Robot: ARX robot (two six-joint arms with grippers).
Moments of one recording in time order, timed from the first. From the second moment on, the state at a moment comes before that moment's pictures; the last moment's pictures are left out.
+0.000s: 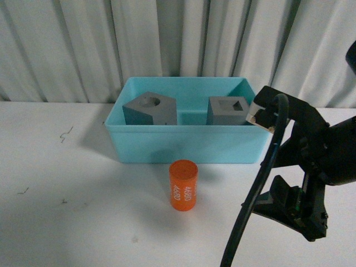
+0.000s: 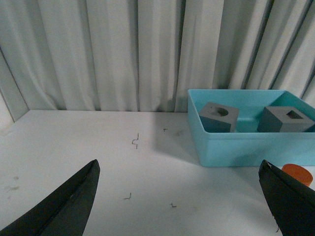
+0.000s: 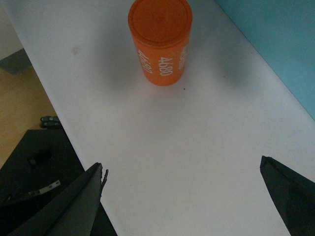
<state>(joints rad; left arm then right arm) 0.00 0.01 0.01 0.00 0.00 -0.01 0.20 1.86 1.02 -0.20 -0.52 -0.71</state>
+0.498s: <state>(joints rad) 0.00 0.01 0.01 0.00 0.00 -0.01 0.27 1.99 1.16 -0.20 -0.51 -0.71</state>
